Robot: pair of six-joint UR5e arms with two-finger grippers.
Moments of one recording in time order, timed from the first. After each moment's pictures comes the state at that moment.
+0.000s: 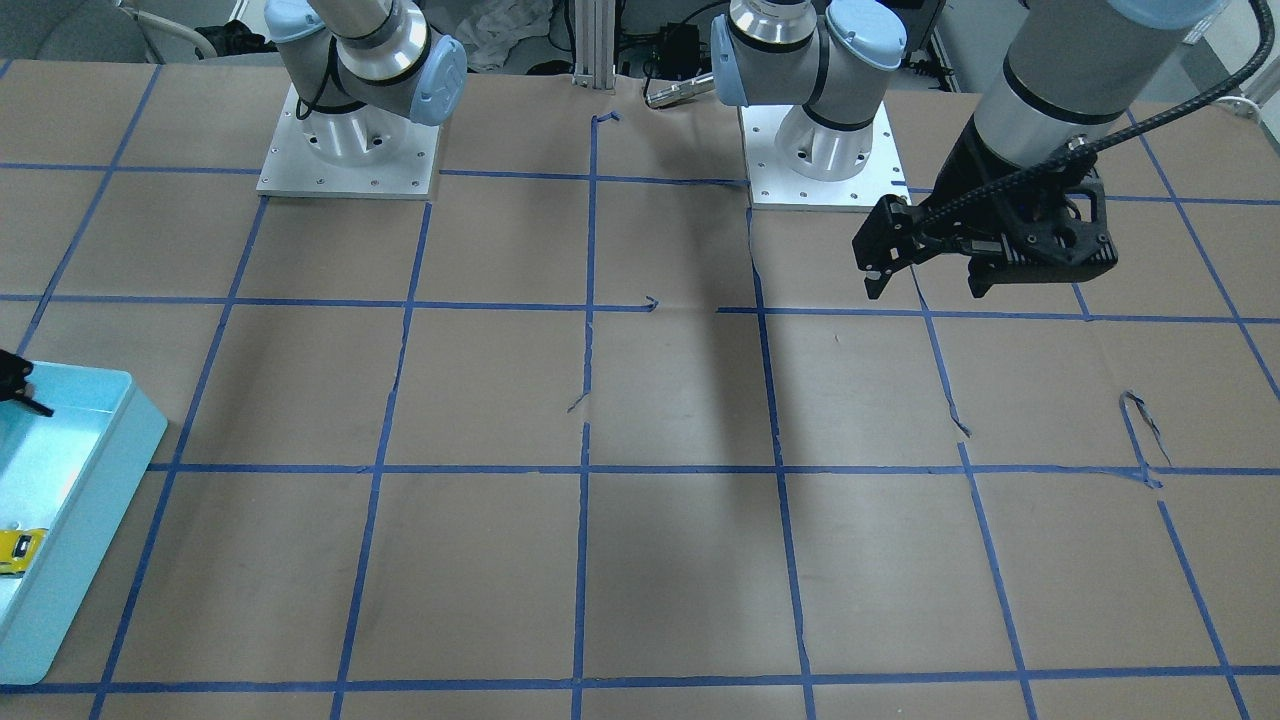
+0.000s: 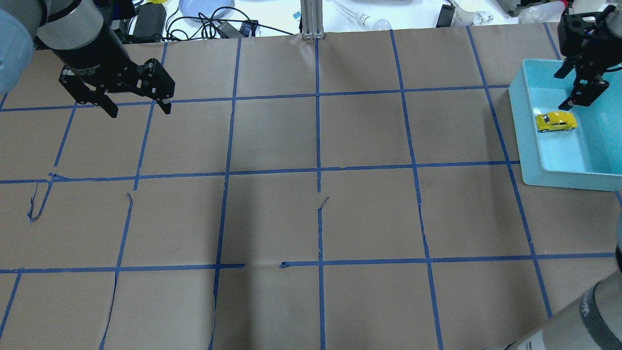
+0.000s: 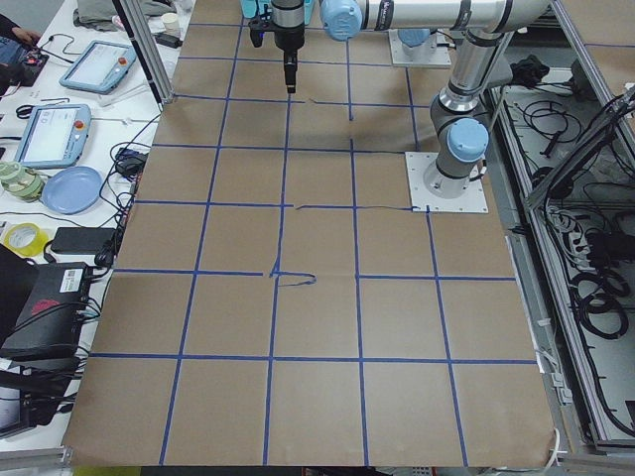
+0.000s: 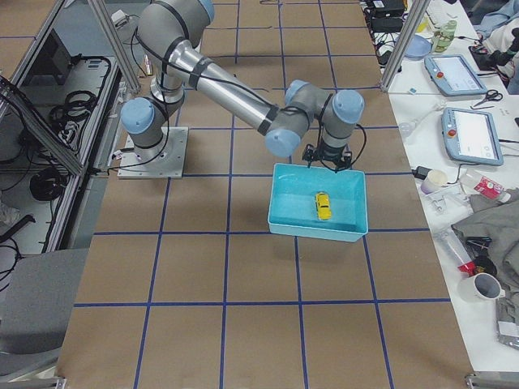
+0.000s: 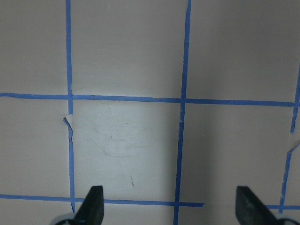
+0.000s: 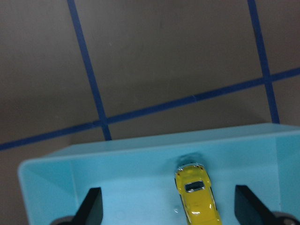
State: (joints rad) left arm -1.49 -1.61 -1.53 -1.58 1.58 0.04; right arm 1.17 -1.23 1.42 -1.72 -1.51 -1.67
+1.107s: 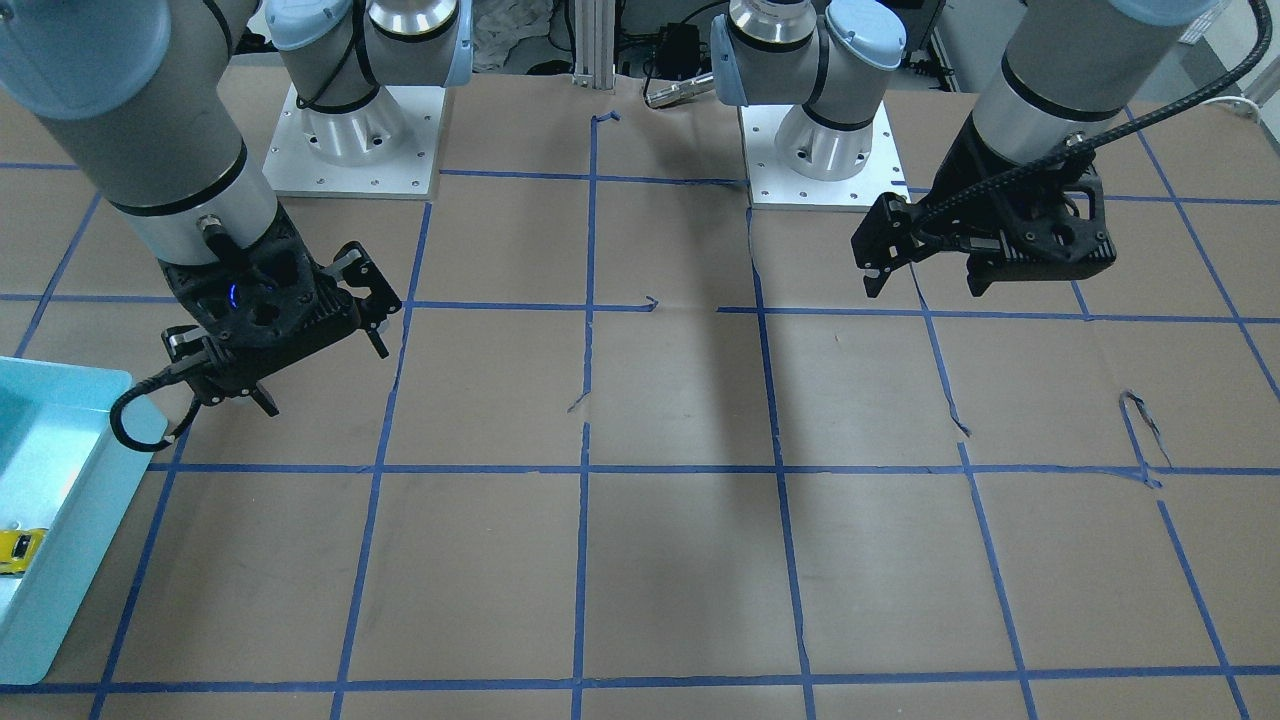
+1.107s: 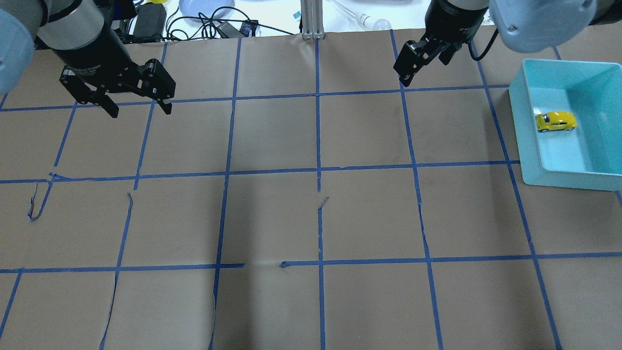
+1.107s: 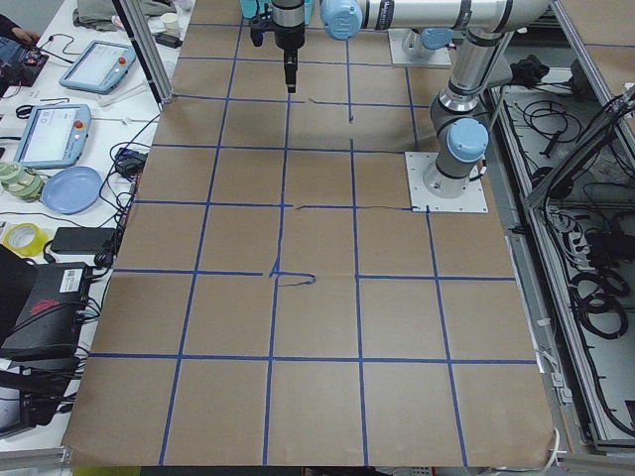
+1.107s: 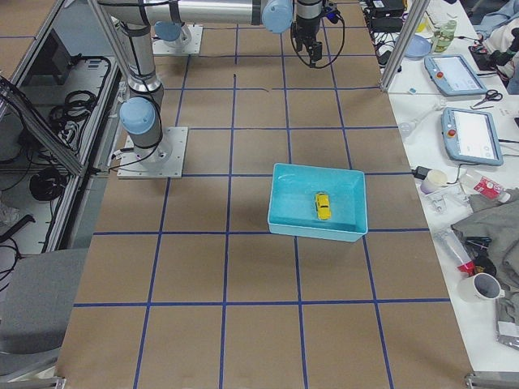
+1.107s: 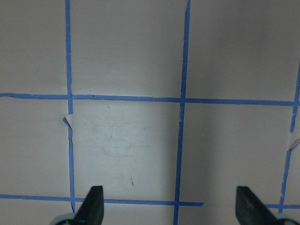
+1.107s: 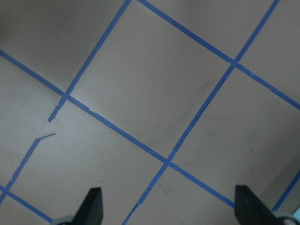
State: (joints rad) left arm -1.49 -1.61 -1.53 -1.58 1.58 0.04; right arm 1.60 -1.40 1.43 -1.72 -1.51 -0.31
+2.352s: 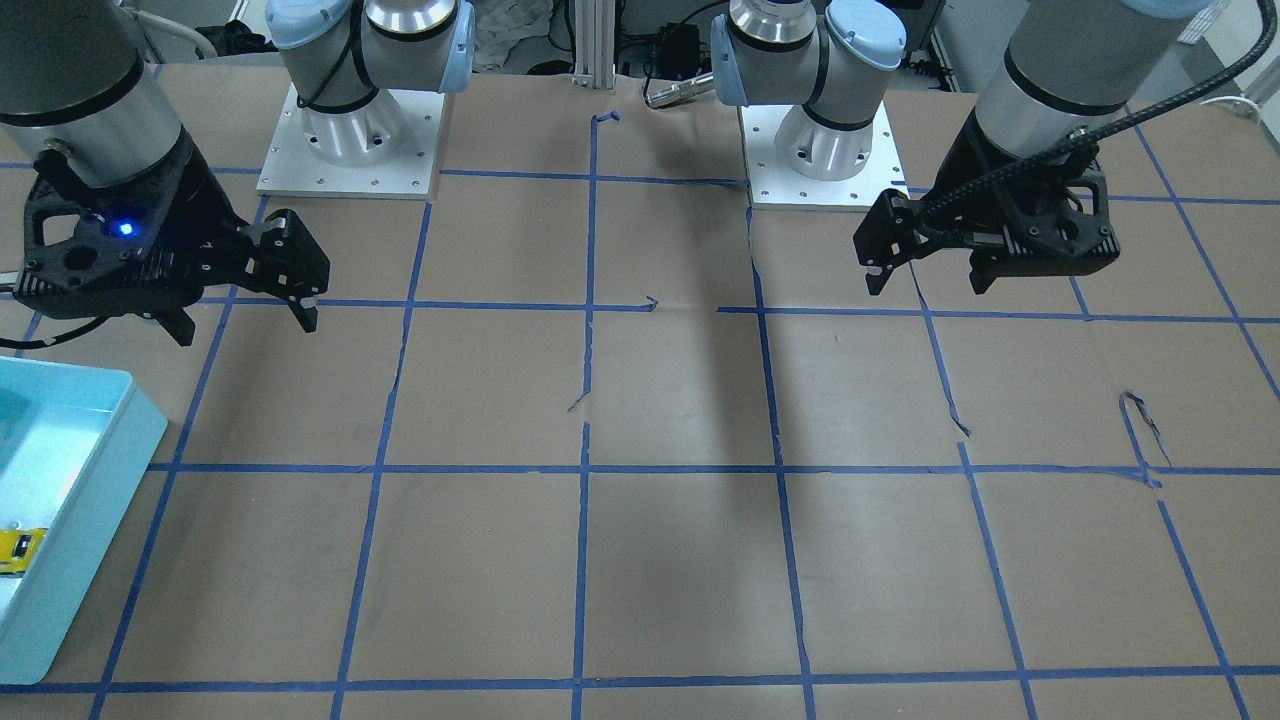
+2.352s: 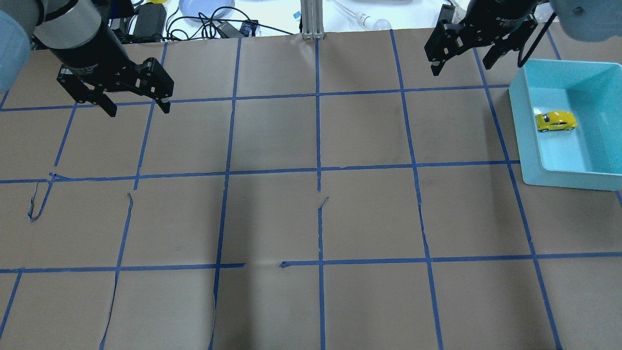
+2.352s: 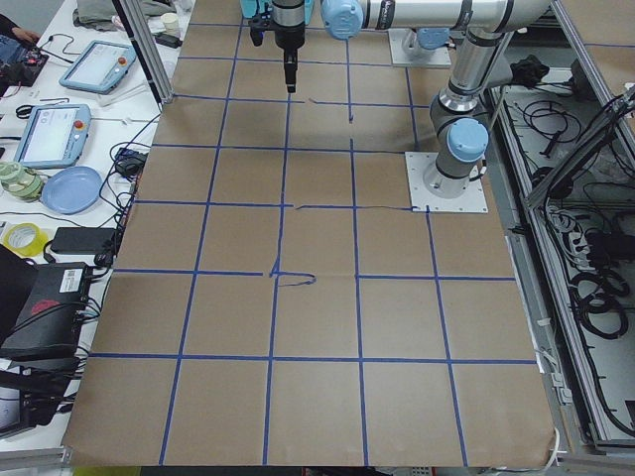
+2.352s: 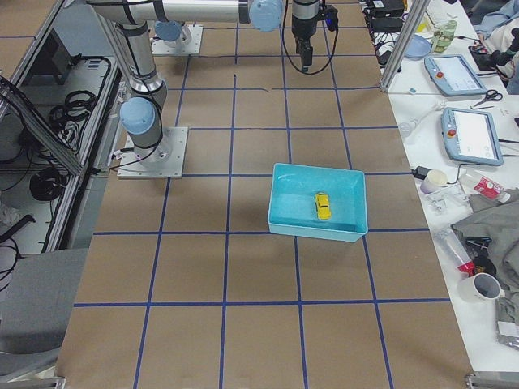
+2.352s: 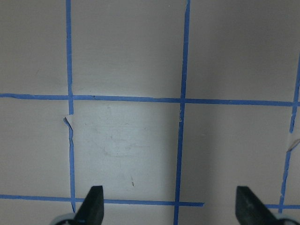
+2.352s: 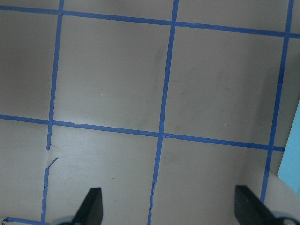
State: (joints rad) left arm -1.48 -1.60 -1.53 -1.58 1.58 0.04; right arm 1.53 -1.46 1.45 -1.64 -1.51 -0.16
